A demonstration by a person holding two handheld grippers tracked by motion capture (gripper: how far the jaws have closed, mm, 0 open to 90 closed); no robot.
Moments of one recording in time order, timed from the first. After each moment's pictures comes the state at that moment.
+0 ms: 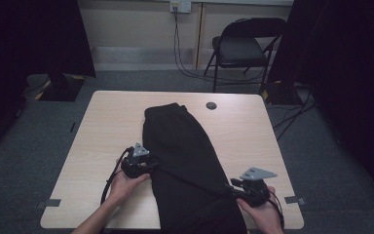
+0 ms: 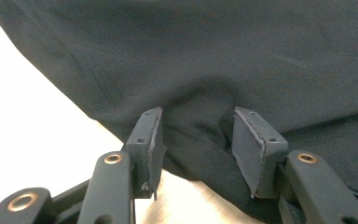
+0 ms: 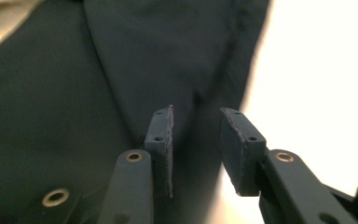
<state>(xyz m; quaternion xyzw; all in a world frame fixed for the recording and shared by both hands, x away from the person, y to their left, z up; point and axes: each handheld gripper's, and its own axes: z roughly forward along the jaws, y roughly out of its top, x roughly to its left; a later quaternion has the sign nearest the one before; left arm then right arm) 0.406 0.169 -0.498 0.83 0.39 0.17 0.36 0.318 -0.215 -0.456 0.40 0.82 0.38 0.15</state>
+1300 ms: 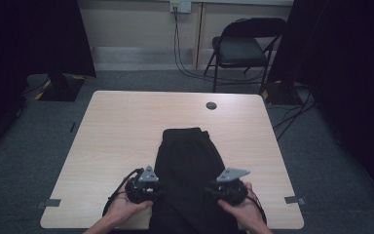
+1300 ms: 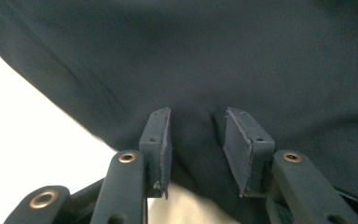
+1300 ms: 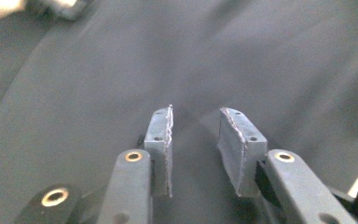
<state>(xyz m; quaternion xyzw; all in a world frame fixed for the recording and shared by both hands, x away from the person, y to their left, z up) 0.337 0.144 -0.484 0.89 0.29 0.07 0.36 0.334 -0.171 -0.475 0.33 0.86 0.38 0.12</state>
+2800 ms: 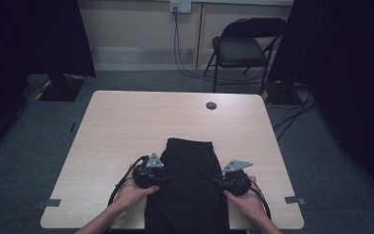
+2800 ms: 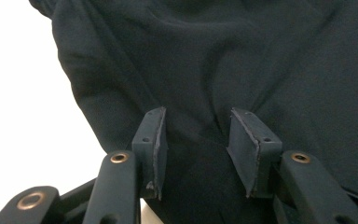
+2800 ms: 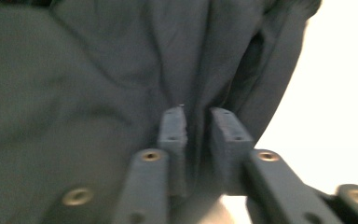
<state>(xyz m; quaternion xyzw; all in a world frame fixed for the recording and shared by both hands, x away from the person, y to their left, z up) 0.373 0.133 -0.489 0.88 0.30 0.10 0.35 0.358 -0.186 -0.488 0.36 0.86 0.35 0.13</state>
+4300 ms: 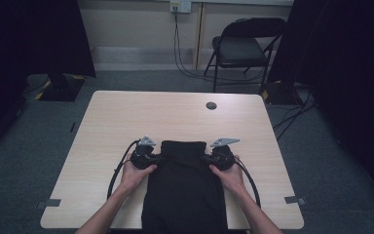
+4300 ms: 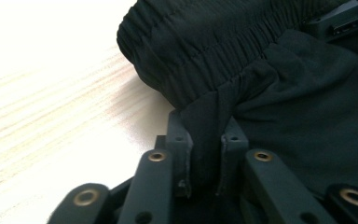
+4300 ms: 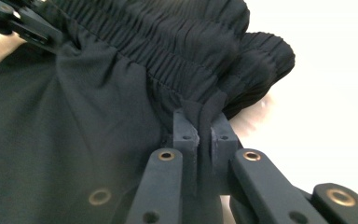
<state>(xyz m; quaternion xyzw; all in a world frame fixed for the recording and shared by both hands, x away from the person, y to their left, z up) 0.437 0.153 -0.495 0.81 0.39 0.07 0.42 0.439 -0.153 -0.493 0.38 0.82 0.41 0.10</state>
